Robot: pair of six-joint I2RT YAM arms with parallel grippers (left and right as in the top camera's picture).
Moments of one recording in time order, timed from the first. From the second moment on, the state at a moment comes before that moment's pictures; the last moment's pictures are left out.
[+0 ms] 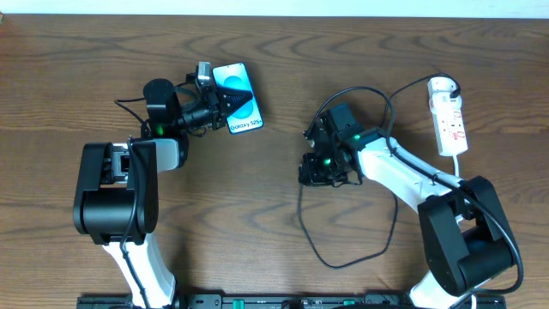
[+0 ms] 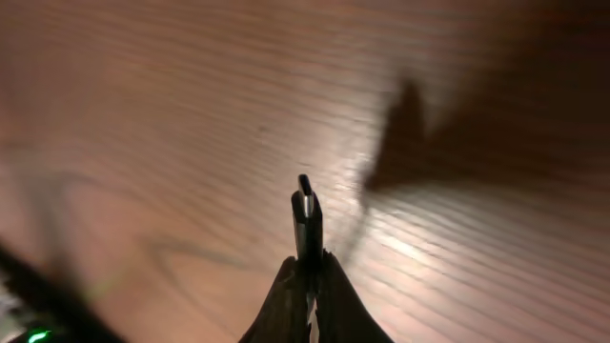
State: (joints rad) left arm 0.00 2.02 0.91 0.93 1.15 -1.27; right arm 0.46 1.80 1.07 -0.61 -0.44 0.33
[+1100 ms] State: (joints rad) left arm 0.00 2.02 0.91 0.93 1.17 -1.27; right arm 0.58 1.80 1.28 -0.87 -0.01 0.33
